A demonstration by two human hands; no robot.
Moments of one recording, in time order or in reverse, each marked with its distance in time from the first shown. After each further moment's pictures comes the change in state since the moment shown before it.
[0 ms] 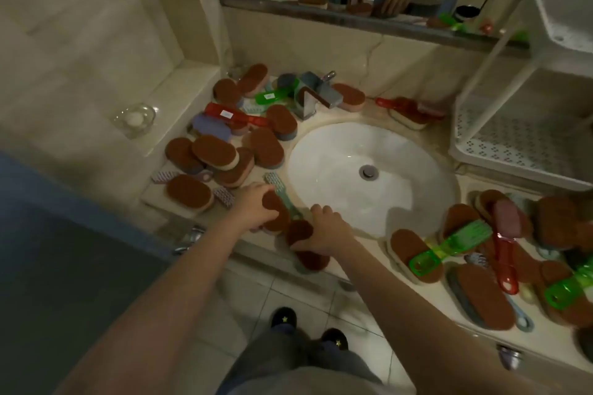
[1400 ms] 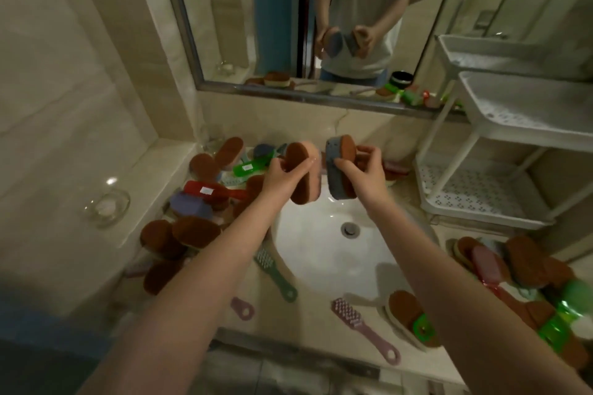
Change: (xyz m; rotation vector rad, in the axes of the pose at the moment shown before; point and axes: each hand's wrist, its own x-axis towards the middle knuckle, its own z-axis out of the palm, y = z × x) left_hand 0.079 0.136 -0.088 -0.860 0.167 0.056; right_hand 0.027 -0.009 -0.186 1.071 0.782 -0.108
